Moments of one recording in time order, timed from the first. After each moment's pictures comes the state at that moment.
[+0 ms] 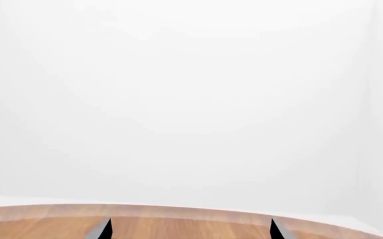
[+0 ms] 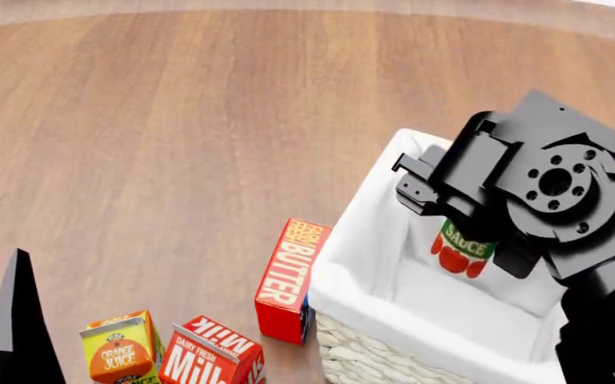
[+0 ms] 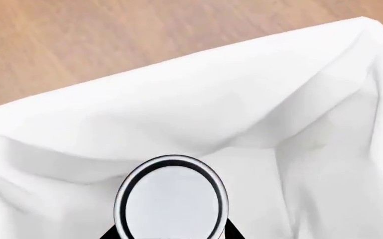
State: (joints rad) left arm 0.00 -0.49 0.28 0.80 -0.38 -0.10 -0.50; right arm 1.47 0.35 -1.09 0.97 2.06 0.58 1.09
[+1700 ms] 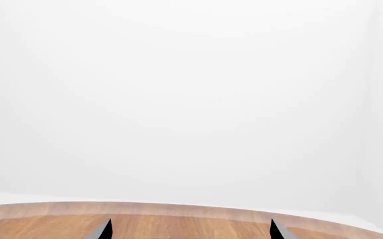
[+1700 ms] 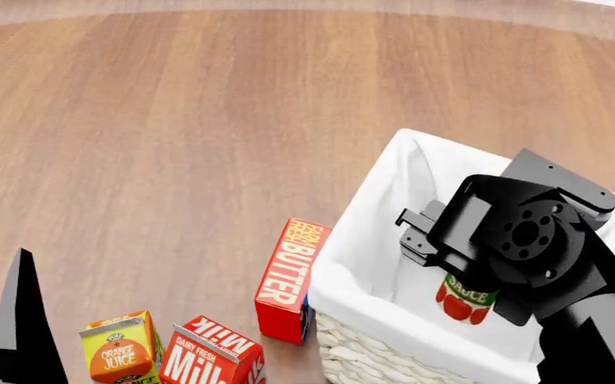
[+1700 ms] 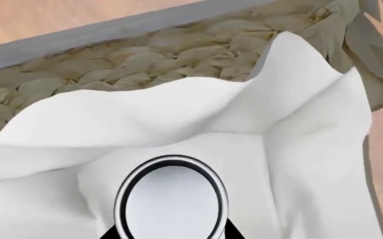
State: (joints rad) left arm -0.01 -0.50 0.30 0.79 -0.39 -0.09 -0.51; right arm 1.37 0.31 -1.14 1.08 1.99 0.57 0.97
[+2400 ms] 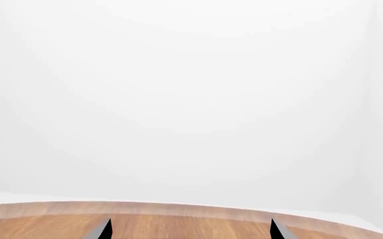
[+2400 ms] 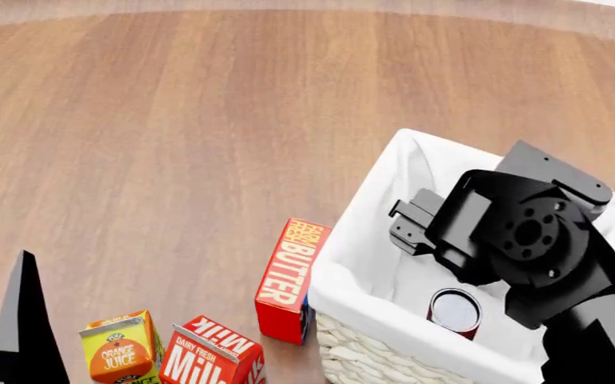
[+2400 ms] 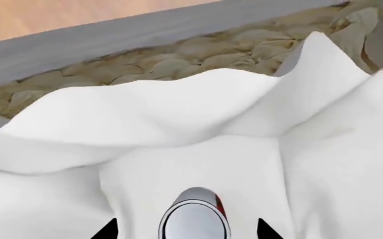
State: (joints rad) left arm -0.01 -0.50 0.31 0.78 -0.39 -0.08 -0.51; right arm 1.37 0.33 -1.11 1.02 1.99 0.56 0.96
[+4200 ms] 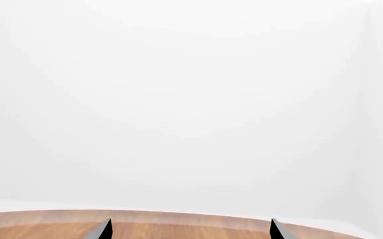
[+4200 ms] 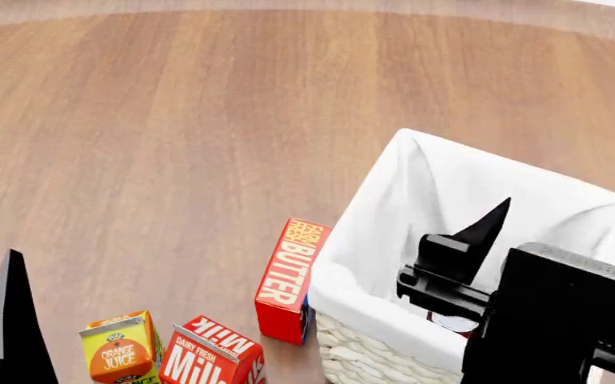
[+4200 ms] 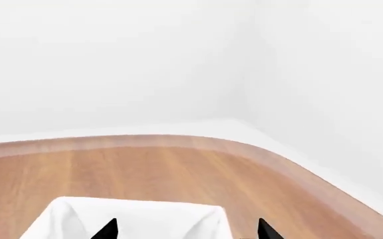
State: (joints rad) left arm -0.01 -0.53 0.32 0.85 -0.40 -0.10 -0.55; right arm 0.85 0.86 -1.00 -0.58 1.02 0.26 1.54
